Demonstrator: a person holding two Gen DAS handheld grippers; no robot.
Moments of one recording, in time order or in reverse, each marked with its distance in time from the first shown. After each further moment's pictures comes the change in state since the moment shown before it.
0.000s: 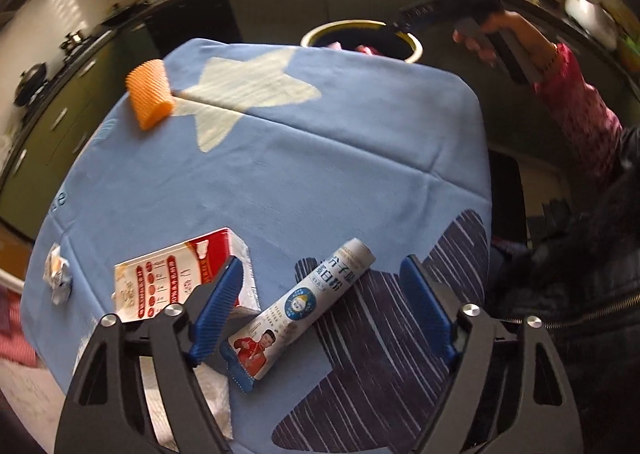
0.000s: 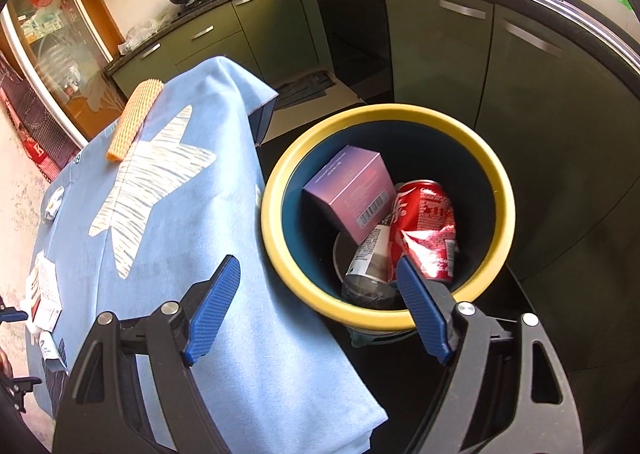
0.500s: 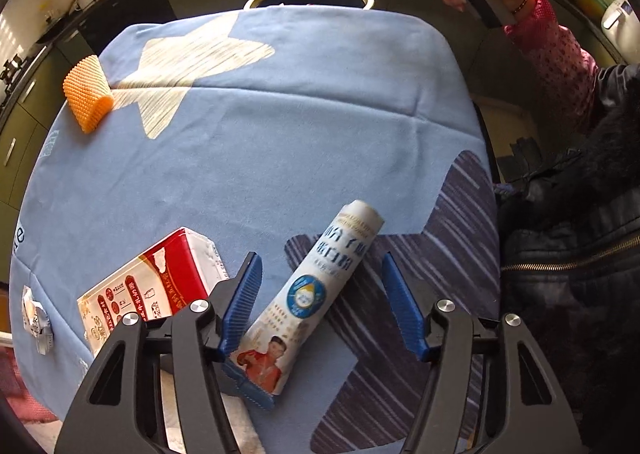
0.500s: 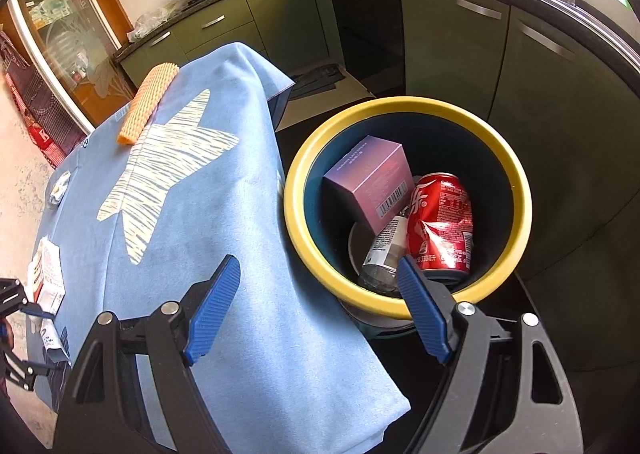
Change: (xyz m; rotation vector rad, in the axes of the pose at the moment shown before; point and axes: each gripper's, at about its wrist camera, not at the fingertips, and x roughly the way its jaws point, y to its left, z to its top) left arm 0.030 0.012 -0.003 0.164 0.123 -0.130; right arm 0.001 0.016 -0.005 -0.034 0.024 0.014
